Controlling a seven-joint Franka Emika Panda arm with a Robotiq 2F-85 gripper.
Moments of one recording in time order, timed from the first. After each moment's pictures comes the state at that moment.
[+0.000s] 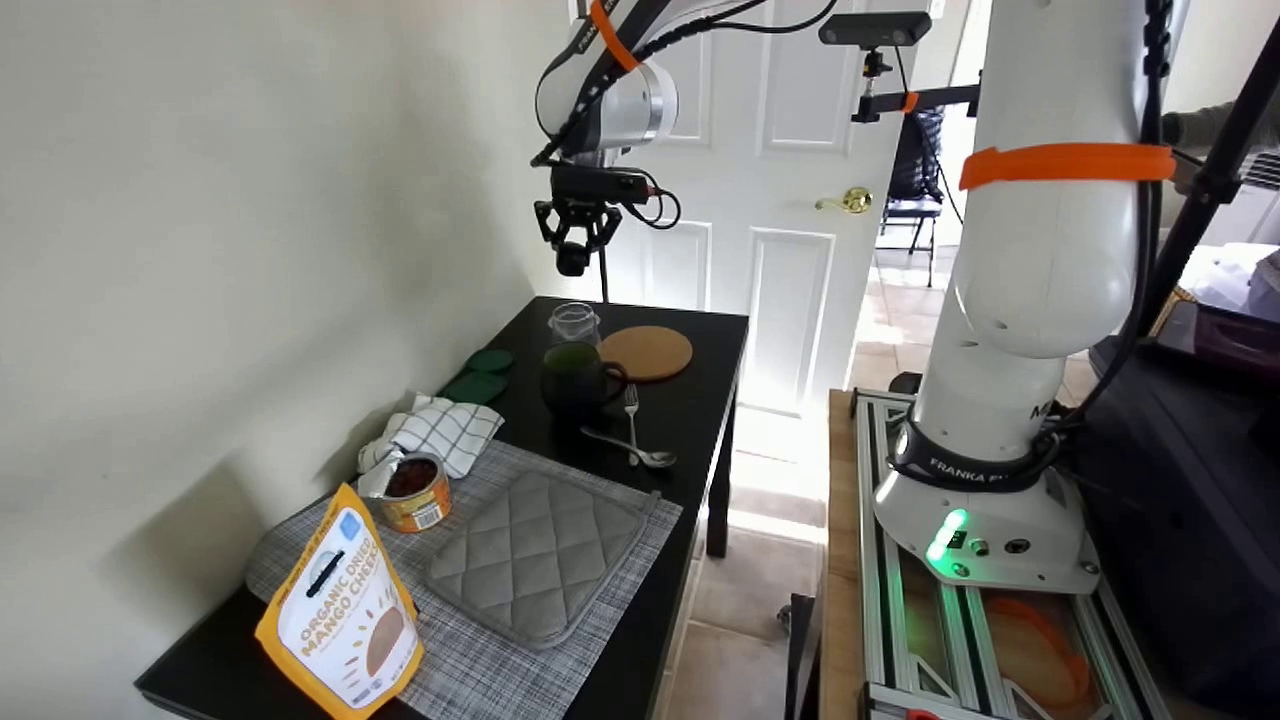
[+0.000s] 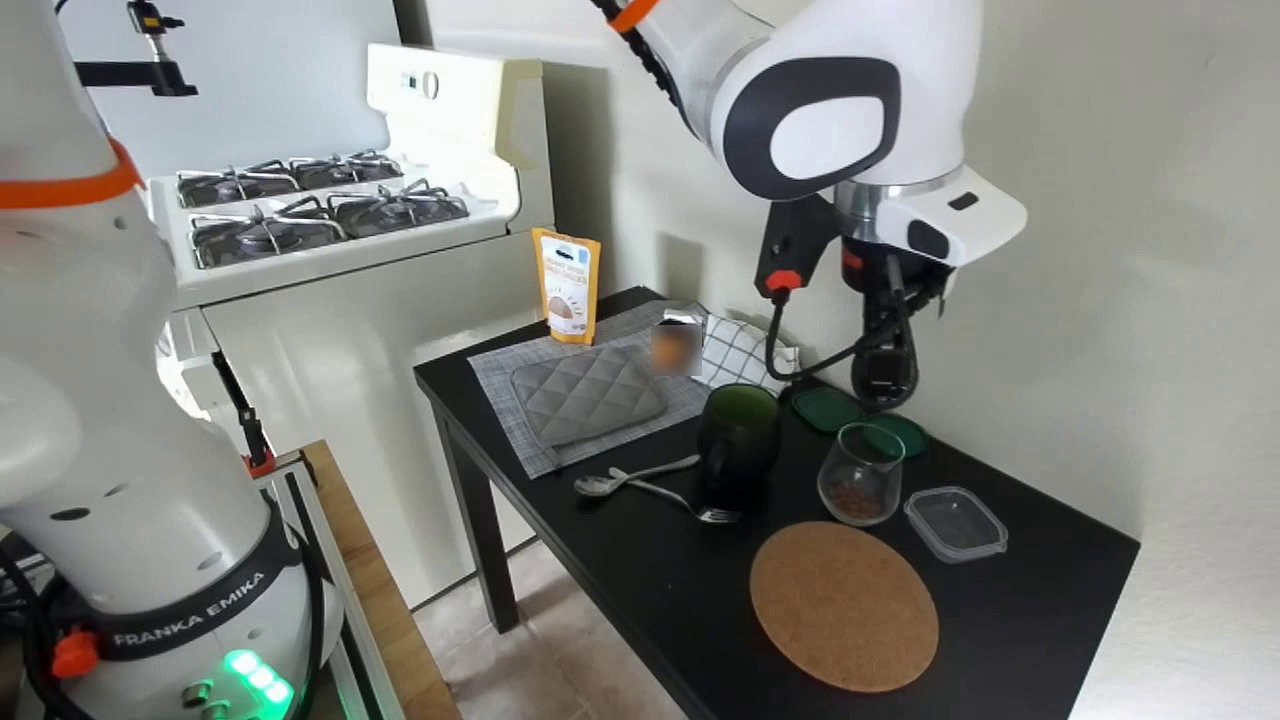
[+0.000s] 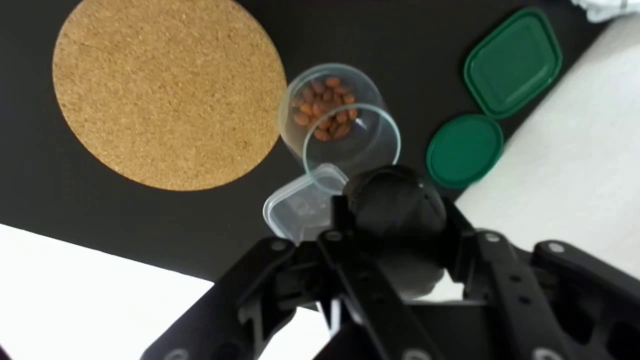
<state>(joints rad) -0.20 0.13 -0.21 -2.21 0.16 2.60 0.45</state>
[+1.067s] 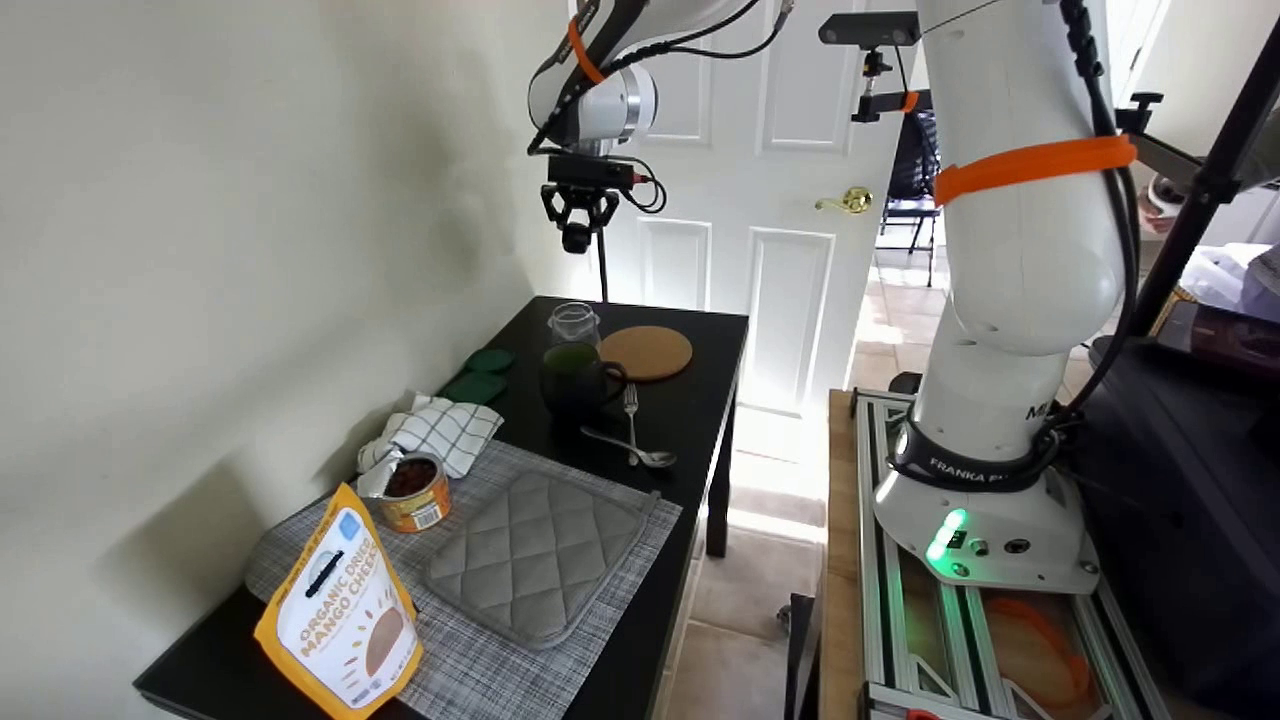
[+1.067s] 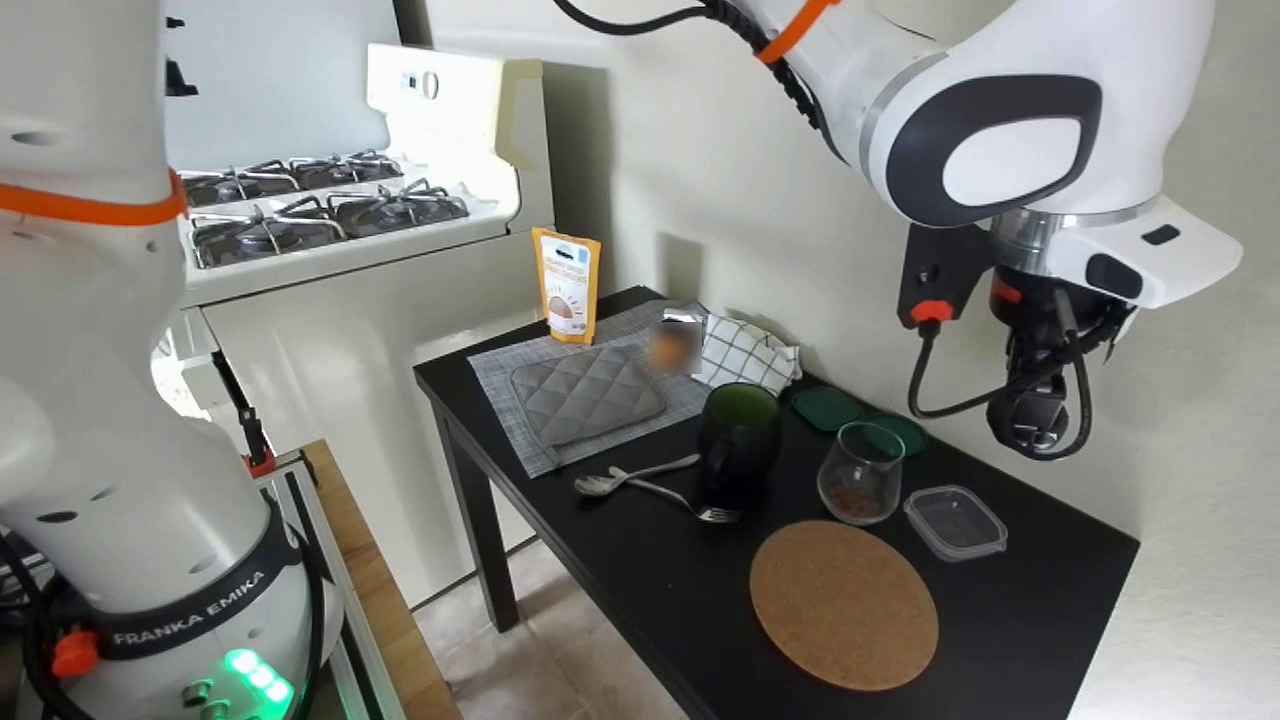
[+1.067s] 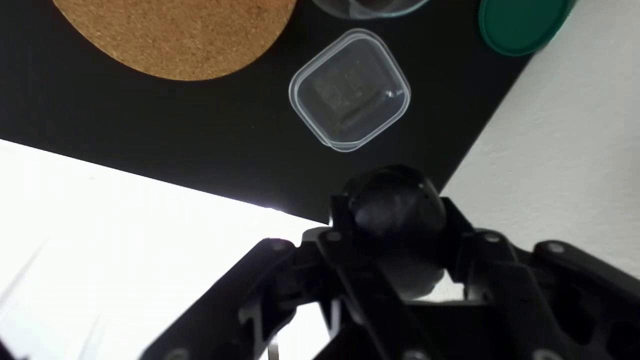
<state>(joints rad) -0.28 0.37 -0.27 -1.88 0.21 2.51 0.45</state>
